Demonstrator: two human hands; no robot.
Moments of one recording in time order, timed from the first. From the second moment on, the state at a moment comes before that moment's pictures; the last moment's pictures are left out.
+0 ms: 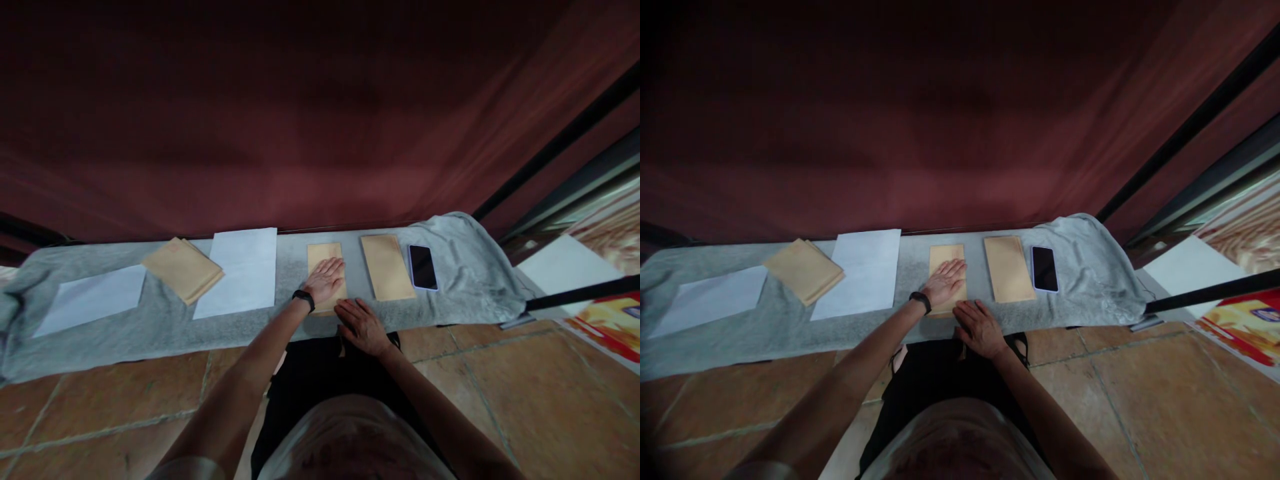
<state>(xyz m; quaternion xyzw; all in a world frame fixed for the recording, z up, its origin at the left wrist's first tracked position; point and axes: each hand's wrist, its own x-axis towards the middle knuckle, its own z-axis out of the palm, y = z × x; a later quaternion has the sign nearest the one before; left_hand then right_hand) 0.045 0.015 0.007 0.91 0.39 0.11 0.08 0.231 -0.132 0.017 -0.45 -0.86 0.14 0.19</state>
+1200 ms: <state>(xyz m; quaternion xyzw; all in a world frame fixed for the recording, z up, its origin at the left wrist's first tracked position) 0.009 -0.099 0.015 0.87 0.44 0.19 0.08 0.209 -0.111 0.003 -0.57 -0.76 0.10 0.30</state>
